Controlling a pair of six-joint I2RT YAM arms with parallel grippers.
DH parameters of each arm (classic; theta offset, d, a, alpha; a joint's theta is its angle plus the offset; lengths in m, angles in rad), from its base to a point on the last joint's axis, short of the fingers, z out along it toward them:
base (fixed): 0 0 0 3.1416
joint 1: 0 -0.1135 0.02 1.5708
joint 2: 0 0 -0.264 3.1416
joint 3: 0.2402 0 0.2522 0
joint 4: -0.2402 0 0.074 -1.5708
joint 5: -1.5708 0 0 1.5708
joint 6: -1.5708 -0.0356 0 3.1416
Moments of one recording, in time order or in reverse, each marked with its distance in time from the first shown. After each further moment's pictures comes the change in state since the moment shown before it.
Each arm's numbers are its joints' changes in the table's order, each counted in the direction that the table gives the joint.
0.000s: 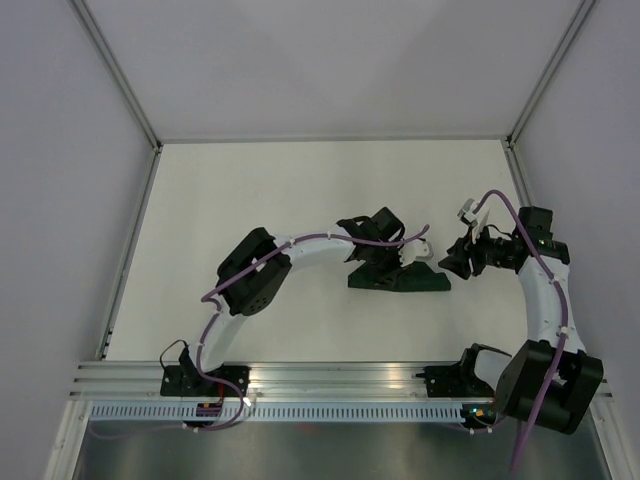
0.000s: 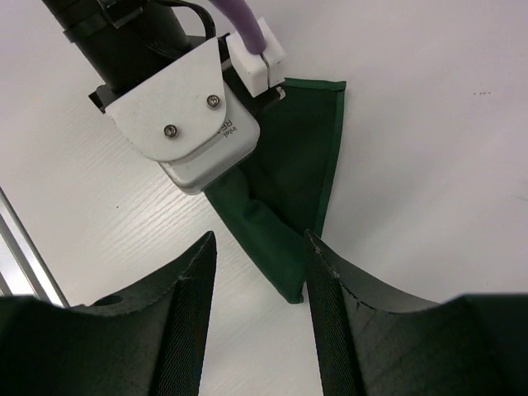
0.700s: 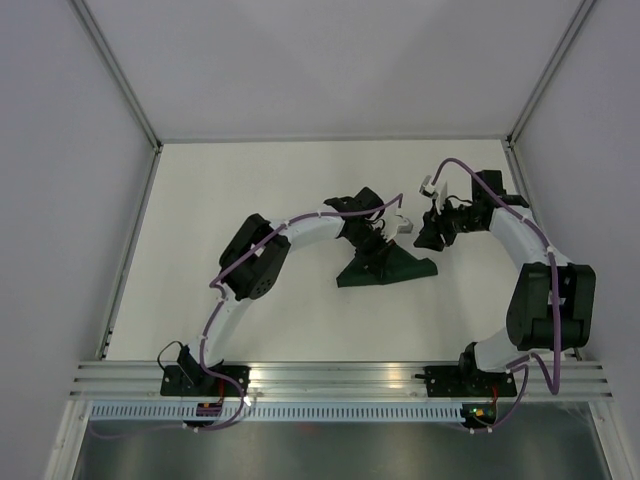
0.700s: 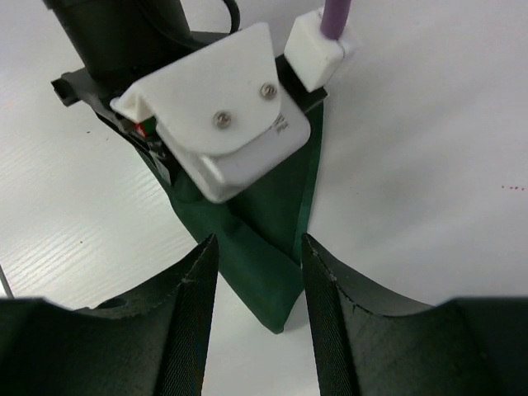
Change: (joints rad) left arm -0.147 0.108 0.137 -0.172 -0.221 0.169; right arm -0.266 0.440 0.248 0.111 -0.115 -0.087
